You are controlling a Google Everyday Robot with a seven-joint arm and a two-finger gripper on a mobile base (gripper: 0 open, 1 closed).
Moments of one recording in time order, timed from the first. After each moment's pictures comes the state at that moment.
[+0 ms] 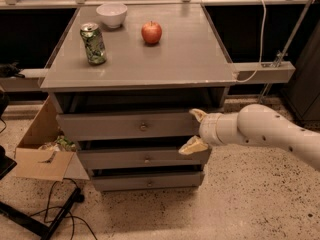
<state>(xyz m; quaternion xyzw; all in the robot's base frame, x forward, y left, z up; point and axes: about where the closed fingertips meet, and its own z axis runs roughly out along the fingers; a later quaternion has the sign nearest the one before) 0.583 -0.098 0.663 -0.59 0.69 0.07 0.41</state>
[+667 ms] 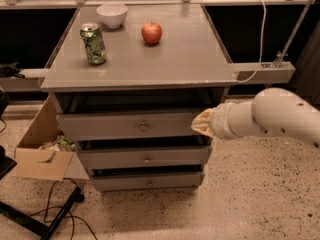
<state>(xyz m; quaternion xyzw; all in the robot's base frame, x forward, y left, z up) 0.558 -0.119 0.720 -0.63 0.68 0.03 0.38</state>
